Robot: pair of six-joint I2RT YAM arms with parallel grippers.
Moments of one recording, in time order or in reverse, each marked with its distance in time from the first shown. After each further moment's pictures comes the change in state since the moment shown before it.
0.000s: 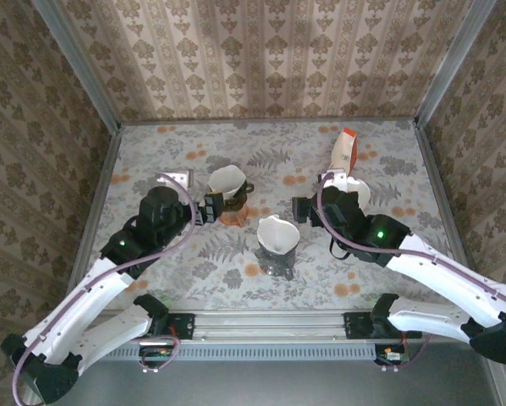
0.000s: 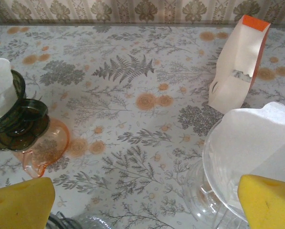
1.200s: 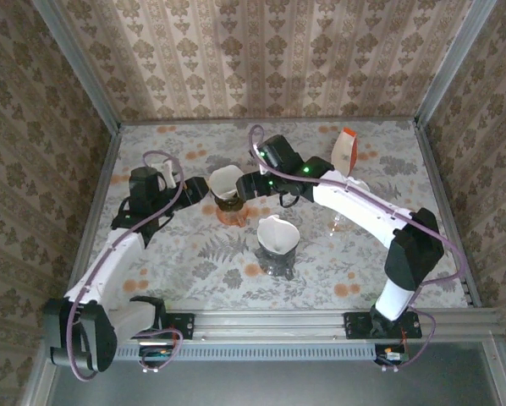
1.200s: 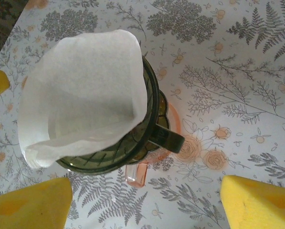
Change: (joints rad) left arm 0.465 0.291 -0.122 0.335 0.718 -0.240; right arm -0.143 0.693 0.529 0.029 -0.665 -0.153
